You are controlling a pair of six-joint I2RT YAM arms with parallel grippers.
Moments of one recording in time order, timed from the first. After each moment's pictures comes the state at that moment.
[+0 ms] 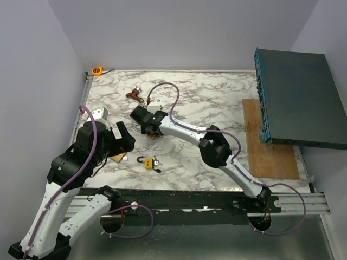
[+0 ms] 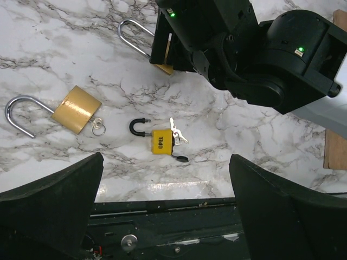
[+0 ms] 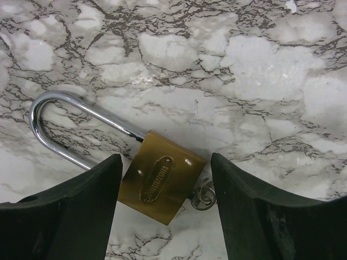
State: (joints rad) left arm -0.47 0.69 1.15 -1.10 -0.18 -0.59; right arm 1.00 2.54 2.28 -0.81 0.52 0.84
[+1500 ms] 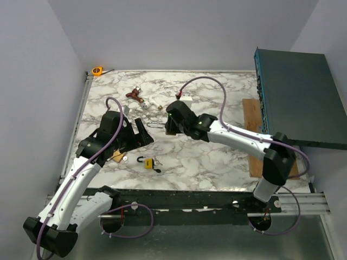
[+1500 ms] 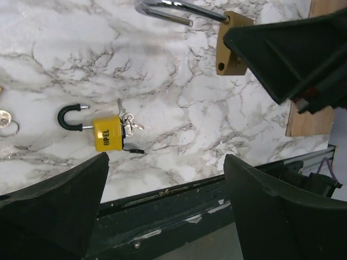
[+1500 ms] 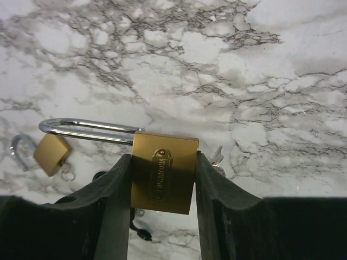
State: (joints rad) left arm -0.39 0.87 0.94 -0.85 0.16 -0.70; right arm 0.96 1.77 1.44 -0.46 0.41 0.75
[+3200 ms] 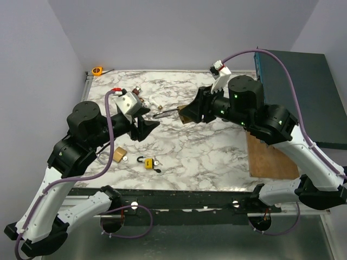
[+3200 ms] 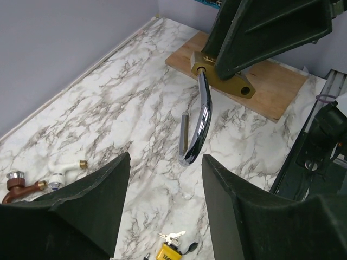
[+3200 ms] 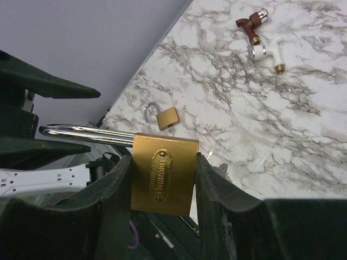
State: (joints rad) left arm -0.61 0.84 1.36 -0.63 0.36 0.08; right arm 0.96 1.30 1.75 -0.77 0.06 0.48
